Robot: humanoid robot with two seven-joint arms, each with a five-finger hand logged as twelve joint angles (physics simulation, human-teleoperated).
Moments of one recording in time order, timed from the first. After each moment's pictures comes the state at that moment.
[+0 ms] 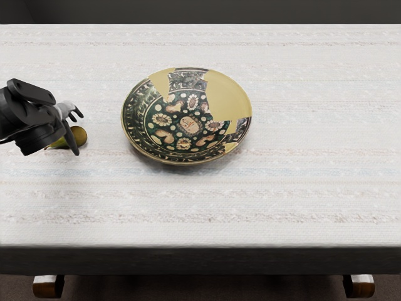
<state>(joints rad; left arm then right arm) -1.67 0.16 1.29 -1.06 -0.33 0.26 0.11 -0.04 0.00 -0.02 0.18 0.01 0.02 0.02</state>
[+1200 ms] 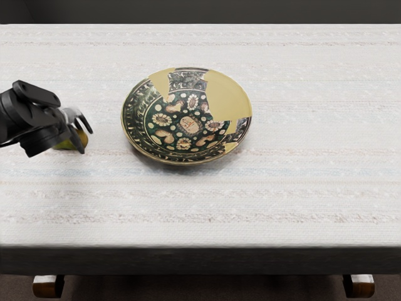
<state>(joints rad) -1.67 0.14 1.28 -1.07 -0.34 0.20 0.11 -0.04 0.00 -0.02 0.18 0.01 0.02 0.02</state>
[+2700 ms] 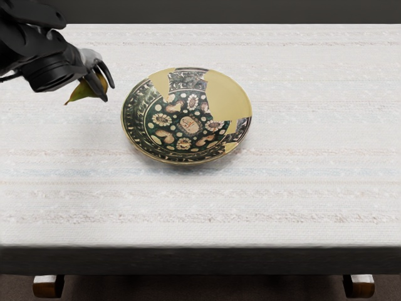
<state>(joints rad) -1.98 0.13 1.17 -1.09 -0.36 0.04 0.24 -0.04 0.00 -0.02 0.18 0.01 0.02 0.02</state>
